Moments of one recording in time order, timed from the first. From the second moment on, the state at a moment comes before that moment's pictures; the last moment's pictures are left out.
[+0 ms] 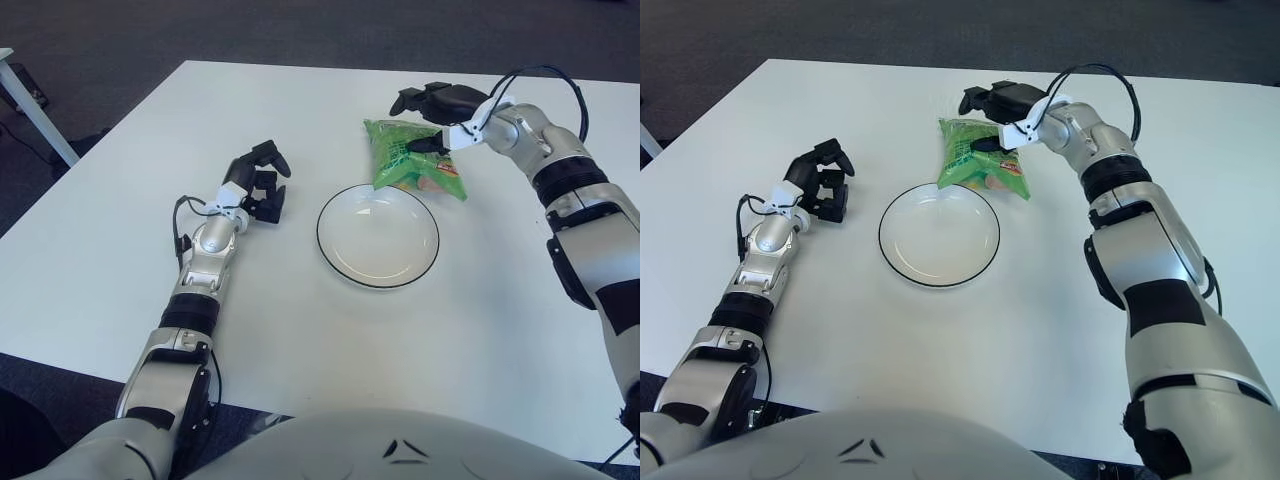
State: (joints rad) left arm -0.36 0.20 -0.02 0.49 0.05 -0.45 -0.07; right arm -1.14 -0.50 0.48 1.07 -0.69 -0.64 0.21
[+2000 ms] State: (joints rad) left arm -0.31 0.20 -0.04 0.37 0.03 -0.41 -0.08; right arm -1.09 -0.48 0.54 1.21 -0.62 -0.47 0.23
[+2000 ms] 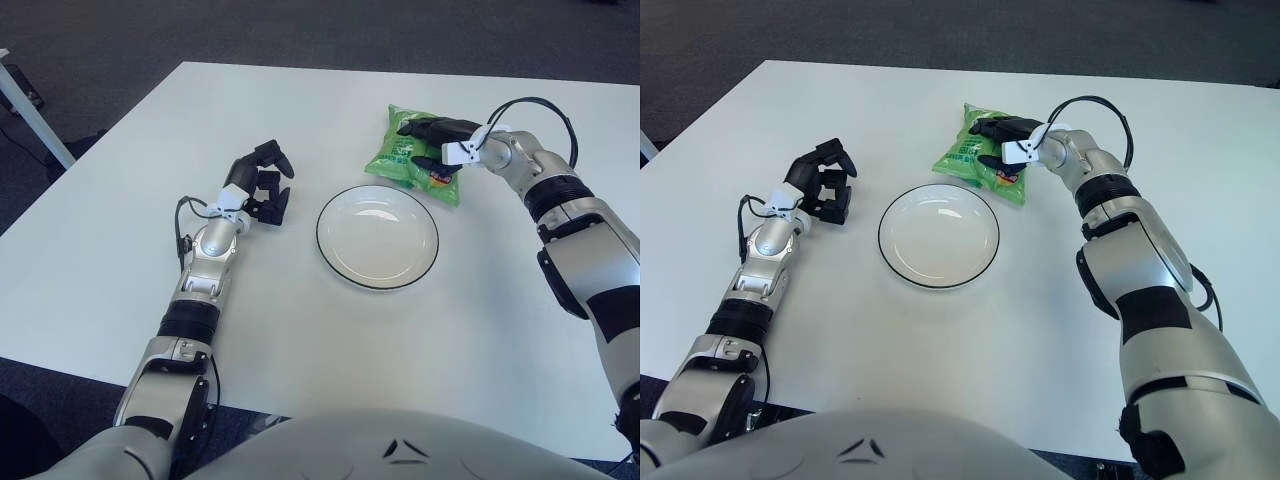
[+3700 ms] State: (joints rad) left arm -0.31 0.19 -0.04 0.37 0.00 -0.42 -0.10; right arm -1.05 -0.54 0.45 1.17 -0.59 -0.47 -0.12
